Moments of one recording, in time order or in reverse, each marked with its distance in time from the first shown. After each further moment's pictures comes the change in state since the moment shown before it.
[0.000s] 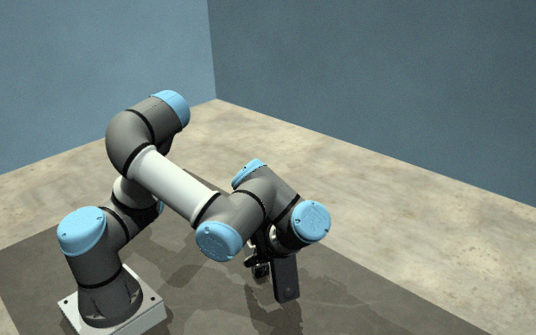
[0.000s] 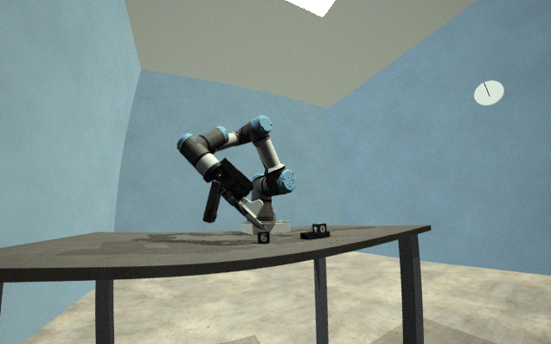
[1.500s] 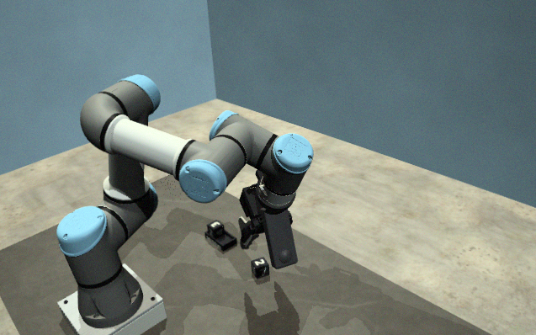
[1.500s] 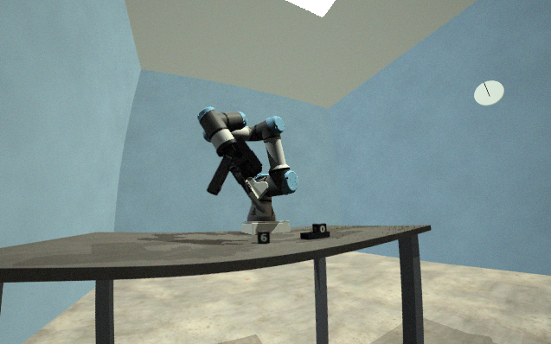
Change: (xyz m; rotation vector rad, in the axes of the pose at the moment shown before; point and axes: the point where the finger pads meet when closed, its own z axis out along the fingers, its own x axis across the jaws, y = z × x) arm 0.000 0.035 -0.033 0.216 0.008 -0.001
